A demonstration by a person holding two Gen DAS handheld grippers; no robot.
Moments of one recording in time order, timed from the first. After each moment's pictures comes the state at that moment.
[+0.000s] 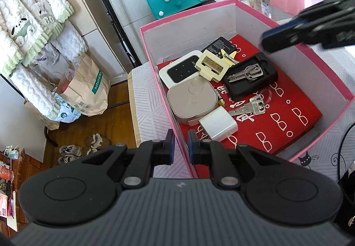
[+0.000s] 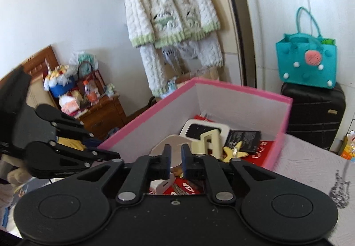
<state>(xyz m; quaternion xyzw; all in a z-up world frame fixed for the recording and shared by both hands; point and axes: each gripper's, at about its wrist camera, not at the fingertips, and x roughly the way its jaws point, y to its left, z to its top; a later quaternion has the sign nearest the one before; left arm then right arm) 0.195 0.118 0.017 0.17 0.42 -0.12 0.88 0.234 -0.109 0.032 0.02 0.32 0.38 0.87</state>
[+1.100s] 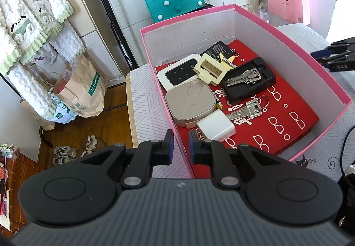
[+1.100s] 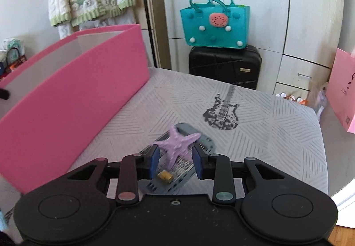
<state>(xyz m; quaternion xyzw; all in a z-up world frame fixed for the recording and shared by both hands) 0.192 0.124 0.016 0.16 0.41 -0.12 0.89 0.238 -0.240 -0.063 -0.03 0.37 0.19 0.91</state>
